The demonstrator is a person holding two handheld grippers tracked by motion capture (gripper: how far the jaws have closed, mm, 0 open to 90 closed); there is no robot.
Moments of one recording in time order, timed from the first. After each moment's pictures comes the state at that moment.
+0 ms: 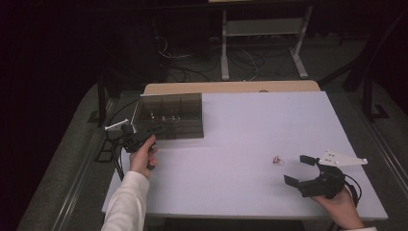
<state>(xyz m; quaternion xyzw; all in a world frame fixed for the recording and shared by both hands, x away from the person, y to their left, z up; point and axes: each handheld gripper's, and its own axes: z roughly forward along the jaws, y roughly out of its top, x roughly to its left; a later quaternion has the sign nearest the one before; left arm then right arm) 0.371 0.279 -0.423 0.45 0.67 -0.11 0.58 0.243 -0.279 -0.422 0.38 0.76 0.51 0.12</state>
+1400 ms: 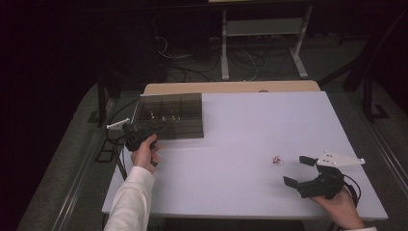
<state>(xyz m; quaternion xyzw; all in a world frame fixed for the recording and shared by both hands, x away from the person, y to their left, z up) 0.377 0.274 -0.421 0.42 0.71 -0.12 0.56 0.244 -0.277 -0.424 0.38 0.77 0.49 0.12</state>
